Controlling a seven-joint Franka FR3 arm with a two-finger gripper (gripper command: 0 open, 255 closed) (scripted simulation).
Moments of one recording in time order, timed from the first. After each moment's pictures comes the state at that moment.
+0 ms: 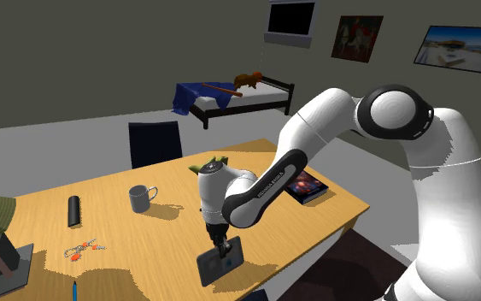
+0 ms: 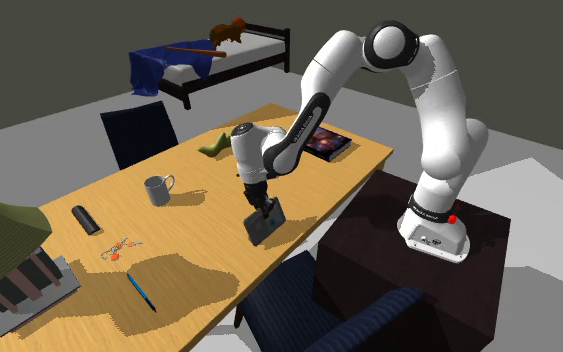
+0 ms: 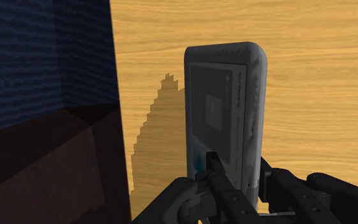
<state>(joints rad) -0.15 0.64 0.65 -2.06 -0.52 2.37 2.50</state>
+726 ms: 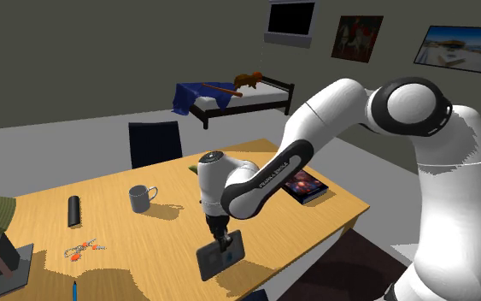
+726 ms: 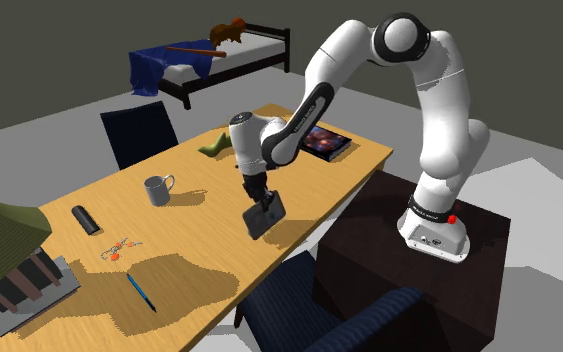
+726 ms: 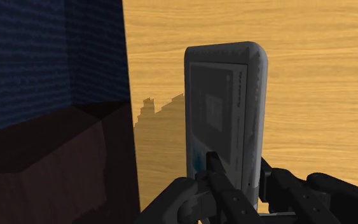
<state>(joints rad) -0.19 0.56 0.71 -2.08 -0.46 2.31 2.47</state>
